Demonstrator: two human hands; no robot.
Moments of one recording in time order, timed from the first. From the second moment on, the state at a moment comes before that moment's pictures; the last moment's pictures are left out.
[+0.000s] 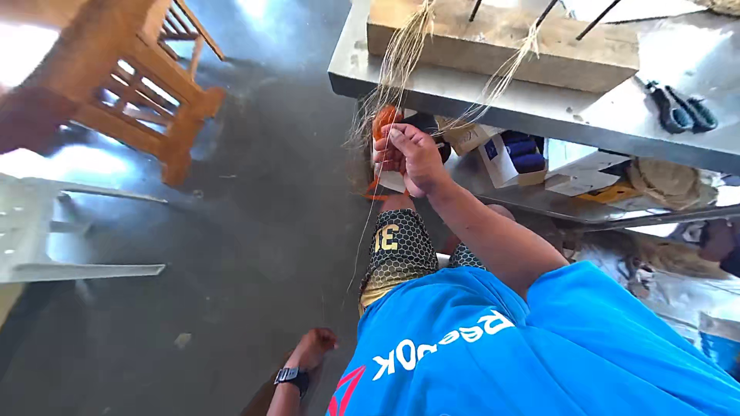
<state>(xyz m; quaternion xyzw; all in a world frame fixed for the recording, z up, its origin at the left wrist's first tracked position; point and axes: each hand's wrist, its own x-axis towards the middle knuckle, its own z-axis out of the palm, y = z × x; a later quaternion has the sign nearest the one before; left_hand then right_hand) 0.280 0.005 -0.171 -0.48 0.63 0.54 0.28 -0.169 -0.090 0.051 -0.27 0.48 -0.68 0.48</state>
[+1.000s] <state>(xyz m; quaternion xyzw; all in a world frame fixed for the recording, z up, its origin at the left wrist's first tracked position) -0.218 -0.264 0.214 -0.41 0.87 0.28 -0.02 -0.174 -0.043 0.097 -0.31 0.39 -0.68 0.54</state>
